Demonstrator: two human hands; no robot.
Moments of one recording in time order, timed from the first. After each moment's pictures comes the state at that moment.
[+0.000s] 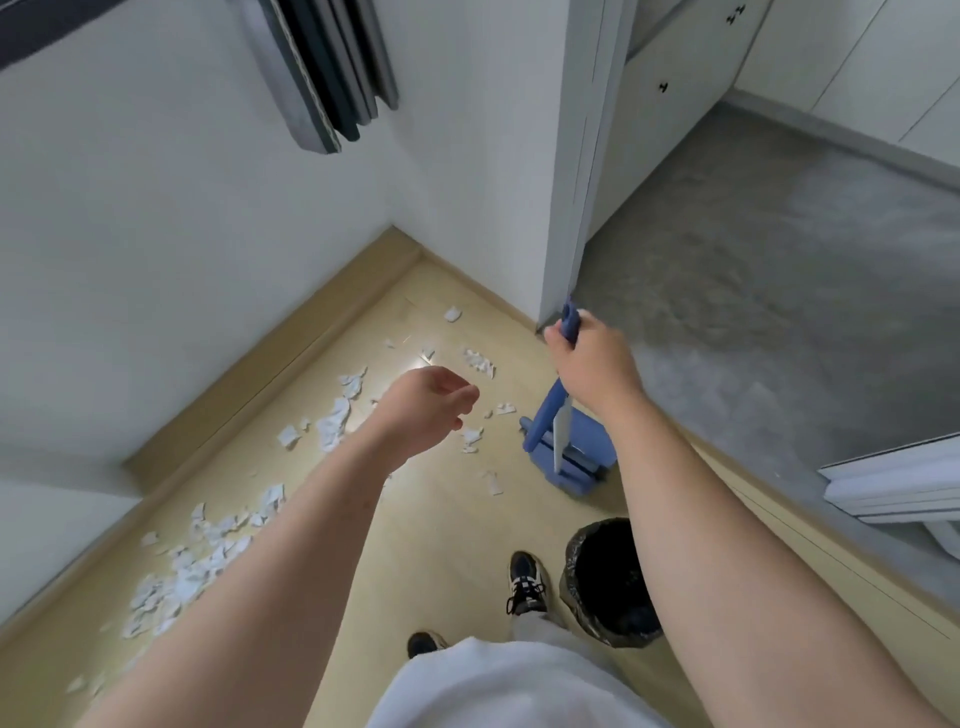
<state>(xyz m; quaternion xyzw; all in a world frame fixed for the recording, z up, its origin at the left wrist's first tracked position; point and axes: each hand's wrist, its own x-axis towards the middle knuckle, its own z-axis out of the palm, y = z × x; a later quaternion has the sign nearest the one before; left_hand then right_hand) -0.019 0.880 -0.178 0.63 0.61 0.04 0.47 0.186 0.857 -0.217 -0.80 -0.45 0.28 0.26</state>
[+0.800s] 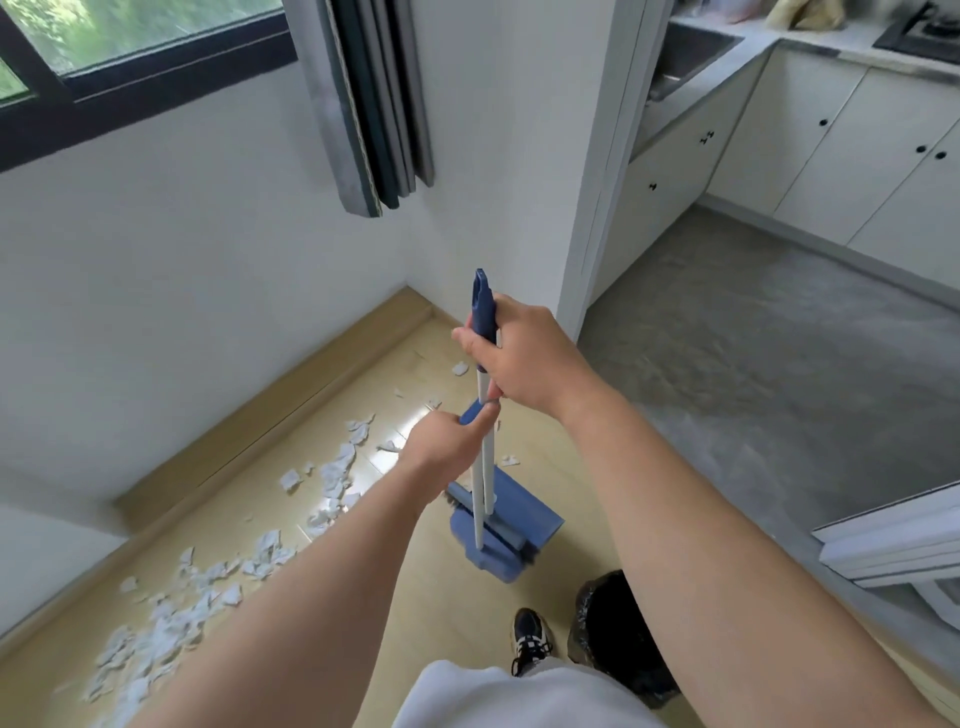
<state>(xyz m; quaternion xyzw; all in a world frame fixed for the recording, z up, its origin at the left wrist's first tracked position) -0.080 0.862 -0.191 0.57 0.65 0.07 0.49 0.054 0.850 -0.093 -0.64 -0.64 0.26 0.34</state>
